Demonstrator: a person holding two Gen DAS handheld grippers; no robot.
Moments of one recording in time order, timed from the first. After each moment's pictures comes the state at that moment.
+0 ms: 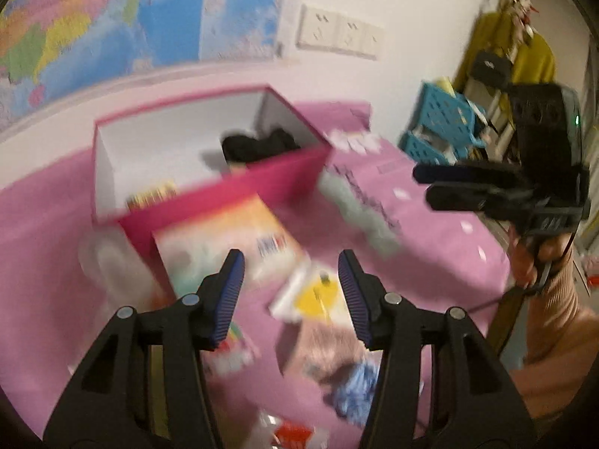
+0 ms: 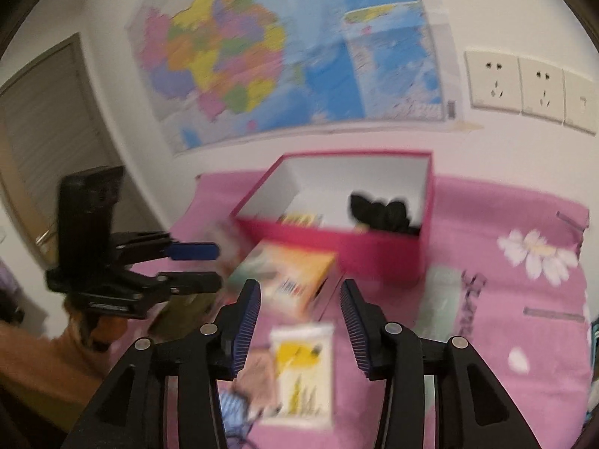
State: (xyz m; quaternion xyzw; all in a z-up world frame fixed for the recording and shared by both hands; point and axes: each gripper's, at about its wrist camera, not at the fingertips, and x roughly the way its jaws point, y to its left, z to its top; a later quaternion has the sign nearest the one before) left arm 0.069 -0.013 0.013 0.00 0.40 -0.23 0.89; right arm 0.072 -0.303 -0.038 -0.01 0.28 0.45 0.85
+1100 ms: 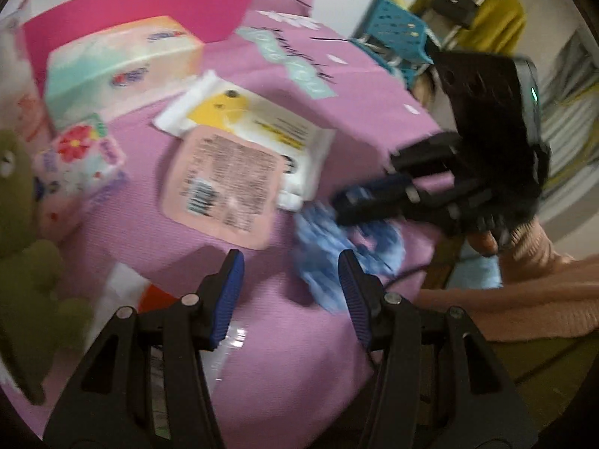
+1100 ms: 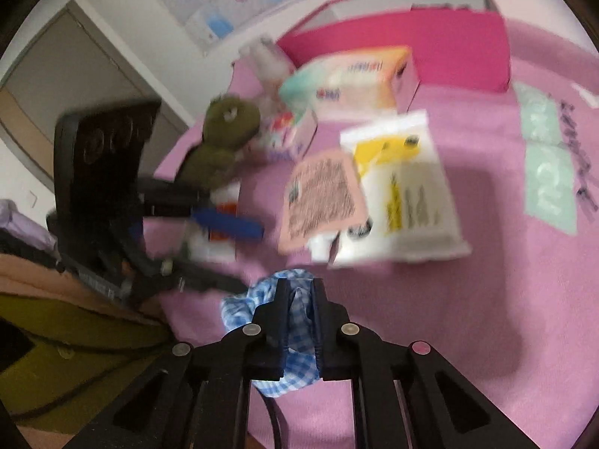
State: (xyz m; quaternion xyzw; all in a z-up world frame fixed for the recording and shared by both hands) left arm -0.004 -0.039 -0.077 -0.02 0.52 -0.35 0.78; right arm 0.031 -0.276 -0.153 -0.02 0.41 0.50 0.76
